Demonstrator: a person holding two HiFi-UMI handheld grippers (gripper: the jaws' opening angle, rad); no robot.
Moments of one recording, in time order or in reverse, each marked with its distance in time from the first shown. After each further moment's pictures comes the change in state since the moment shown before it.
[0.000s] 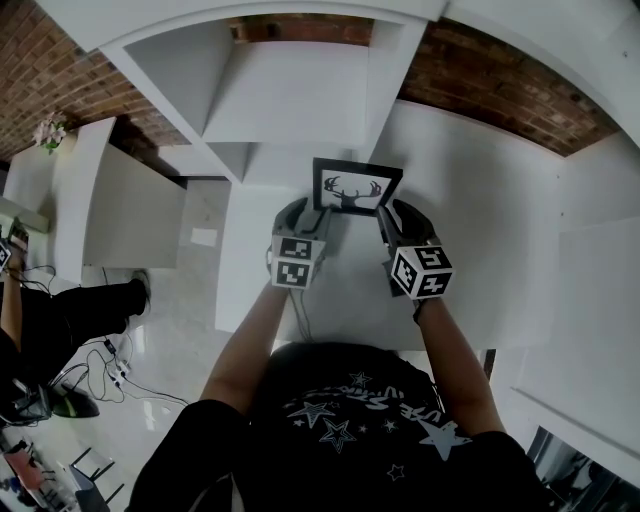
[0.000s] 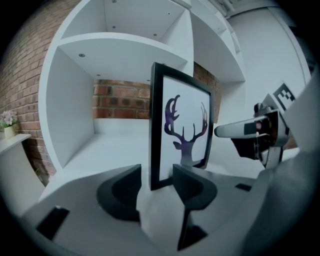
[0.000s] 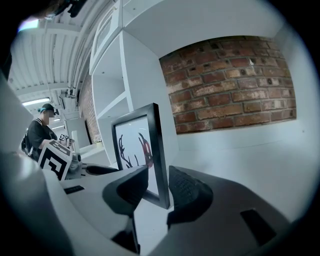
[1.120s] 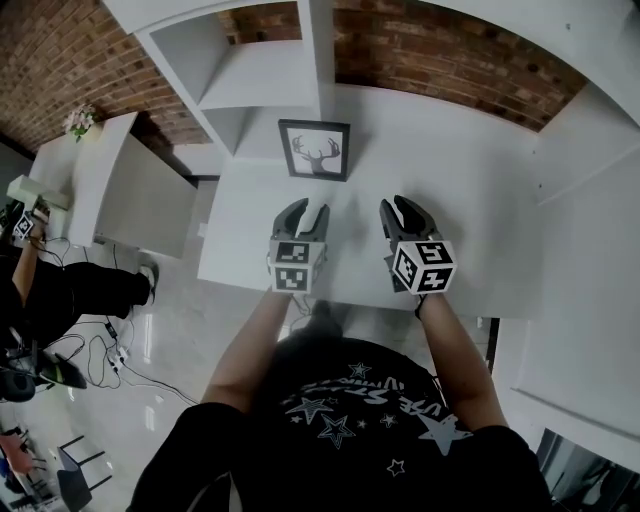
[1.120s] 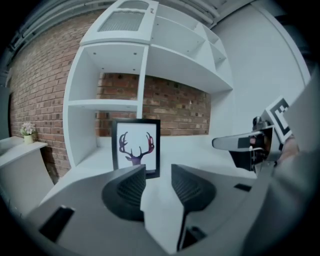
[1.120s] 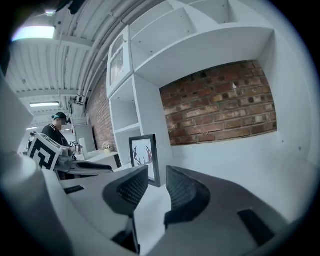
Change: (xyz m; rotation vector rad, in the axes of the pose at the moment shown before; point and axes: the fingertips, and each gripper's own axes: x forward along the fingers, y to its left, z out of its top) left arm -0.096 -0.128 0.022 0.006 -0.133 0.107; right arm -0.145 -0.021 -0.002 -0.031 -0.122 0.033
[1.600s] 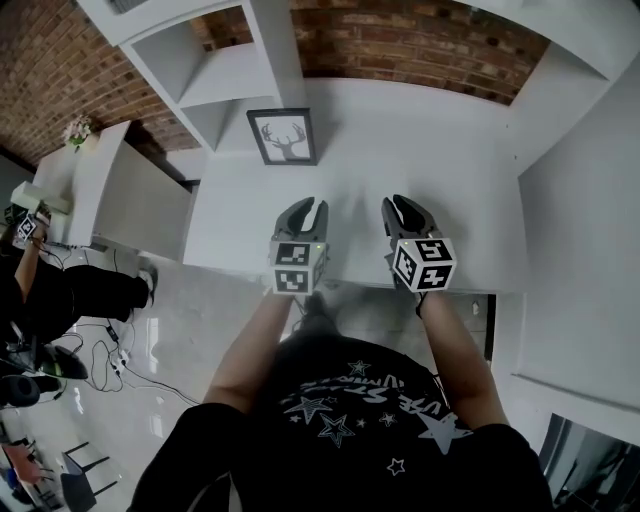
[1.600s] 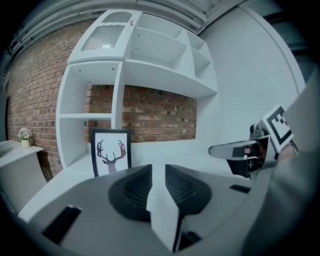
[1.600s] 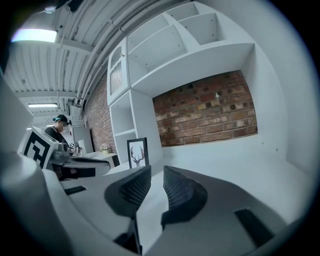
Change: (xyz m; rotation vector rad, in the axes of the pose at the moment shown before) left arm -0.030 -0.097 0.013 0.037 -0.065 -0.025; right arm -0.093 -0.039 -0.011 0.008 -0.029 -0.043
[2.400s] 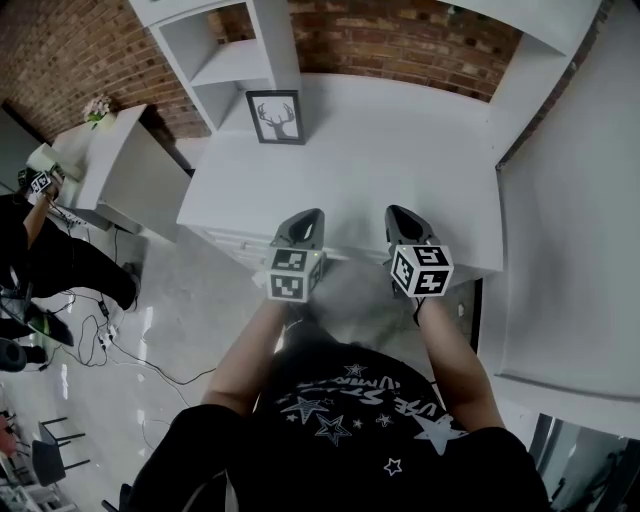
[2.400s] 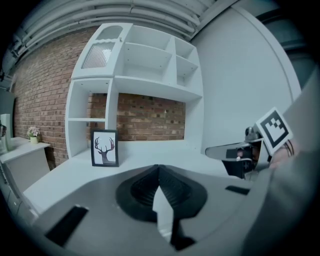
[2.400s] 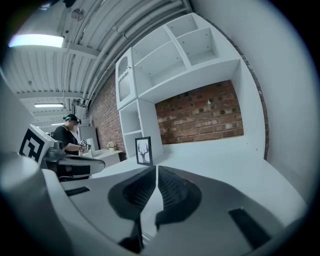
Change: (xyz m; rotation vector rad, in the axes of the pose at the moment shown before) left arm -0.089 -0.114 -0.019 -0.024 -0.006 0.023; right arm -0.132 -0.013 -0.023 -0.015 0.012 0.022
